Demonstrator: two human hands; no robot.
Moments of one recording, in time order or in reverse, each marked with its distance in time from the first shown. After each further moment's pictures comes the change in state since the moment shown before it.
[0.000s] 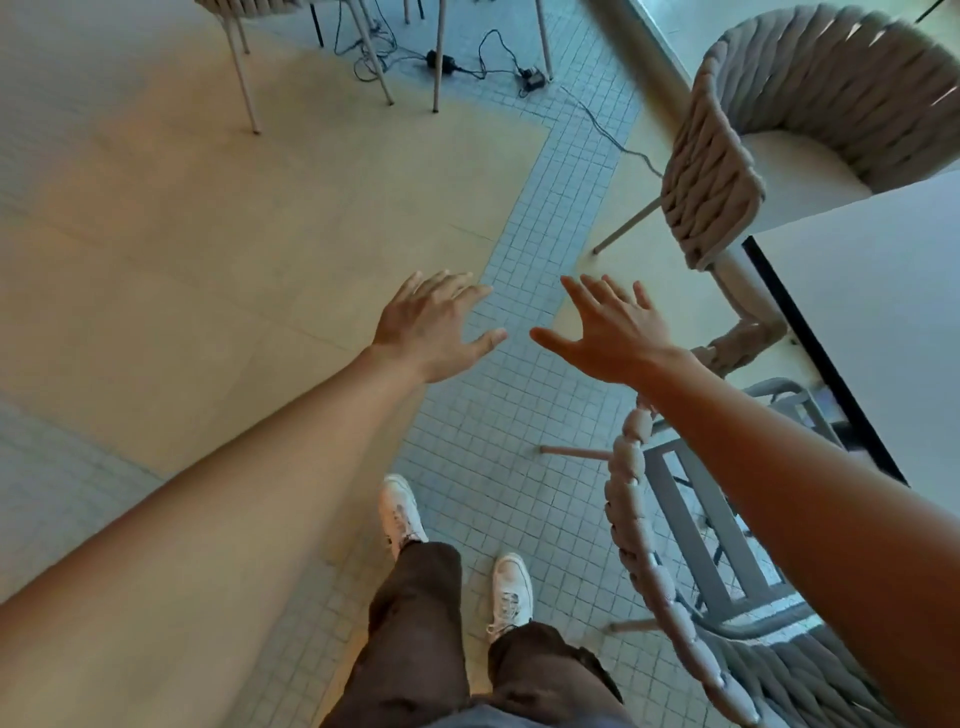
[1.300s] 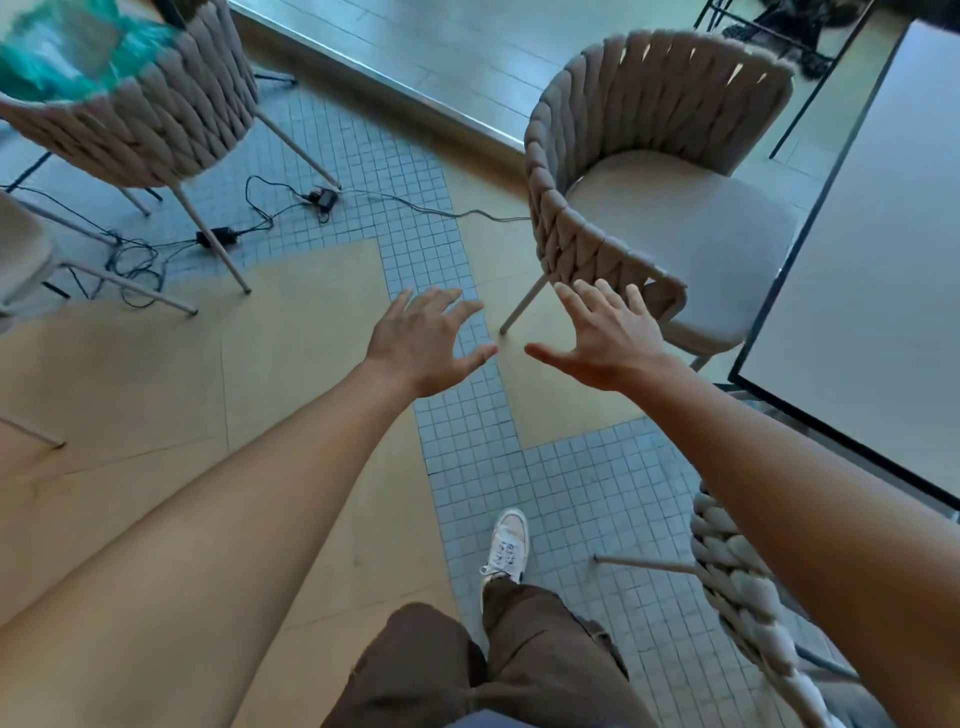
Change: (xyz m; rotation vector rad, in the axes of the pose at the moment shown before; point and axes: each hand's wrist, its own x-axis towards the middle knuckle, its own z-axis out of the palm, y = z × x) left_hand 0.508 -0.037 -0.060 0.192 -0.110 0.647; right_hand 0.311 0.151 -0.090 0.157 0.099 0.600
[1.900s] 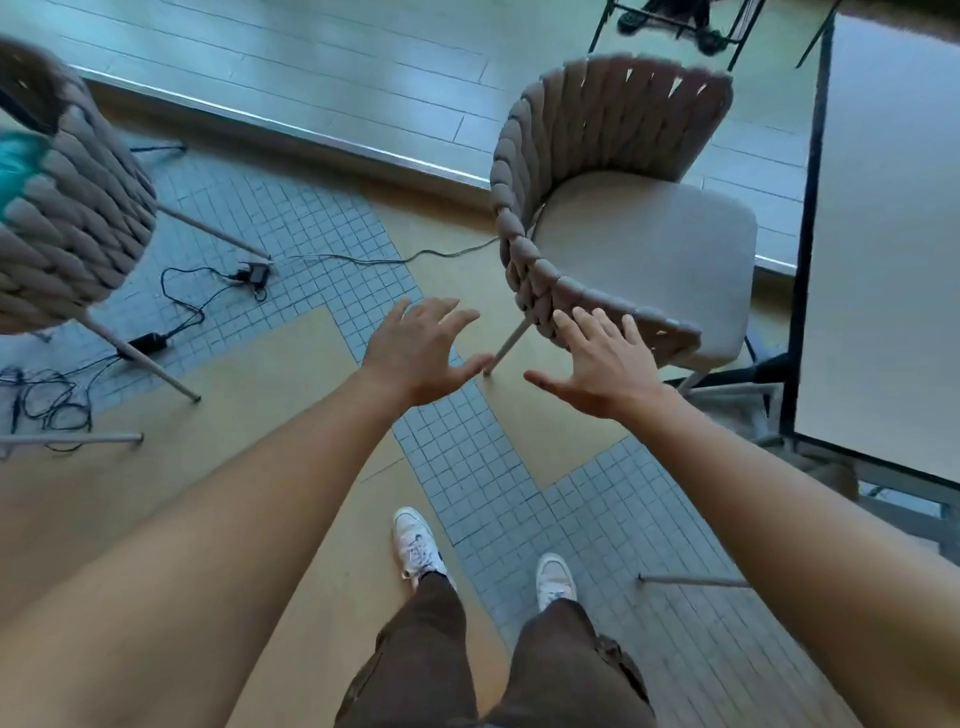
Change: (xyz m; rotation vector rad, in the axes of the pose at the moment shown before) left_hand 0.177 -0.110 -0.023 -0.012 -0.040 0.290; right_hand 0.130 -0.021 -0.008 0.060 -0.054 0.293
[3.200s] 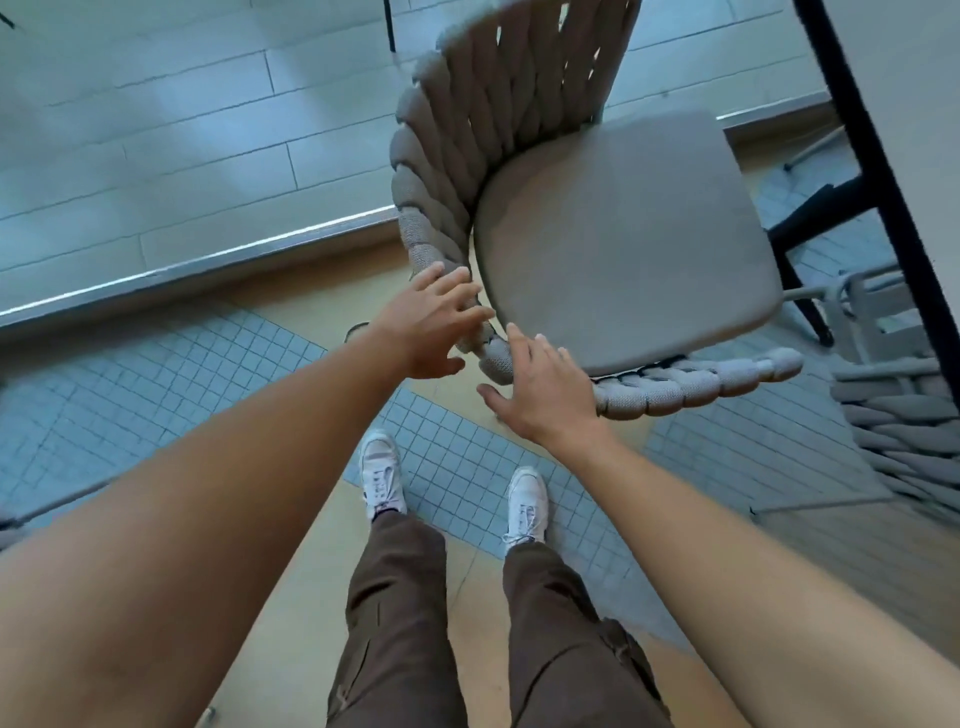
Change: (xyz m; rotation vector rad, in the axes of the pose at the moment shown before) left_hand 0.404 -0.105 0.027 0.462 -0.251 0.951; right_hand 0.278 -0.039 0.037 0.430 0.094 0.549
